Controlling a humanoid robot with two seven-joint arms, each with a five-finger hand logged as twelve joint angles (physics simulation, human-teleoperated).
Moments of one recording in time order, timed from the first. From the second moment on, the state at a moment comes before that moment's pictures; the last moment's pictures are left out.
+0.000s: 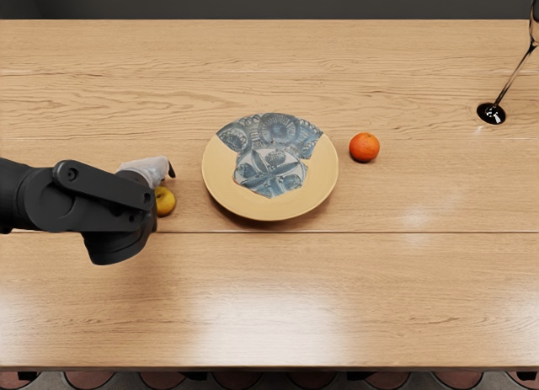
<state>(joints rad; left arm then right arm) -1.64 0.24 0.79 -1.51 0.43 0.61 0.61 -0.03 0.00 0.01 0.03 -0.19 -0.03 -0.43</state>
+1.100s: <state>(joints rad) -1.64 0.23 0.79 -1.51 0.43 0.61 0.61 -0.03 0.00 0.01 0.03 -0.19 -0.03 -0.43</state>
